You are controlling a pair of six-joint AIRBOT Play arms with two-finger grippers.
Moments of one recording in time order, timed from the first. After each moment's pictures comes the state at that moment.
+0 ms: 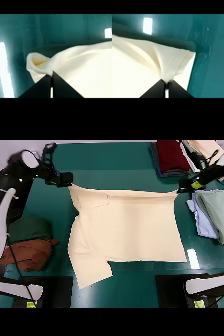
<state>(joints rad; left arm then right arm) -0.12 -1.58 1.63 1.28 -1.07 -1.57 -0.18 -1.63 1.68 -1.28 1.40 1.37</state>
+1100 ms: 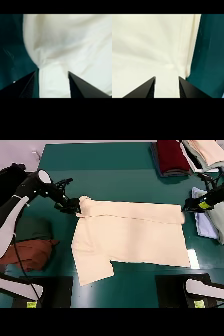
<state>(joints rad) -0.12 -1.60 1.43 1.17 -1.35 -1.49 -0.28 -1.32 1.23 -1.33 1.35 1.33</state>
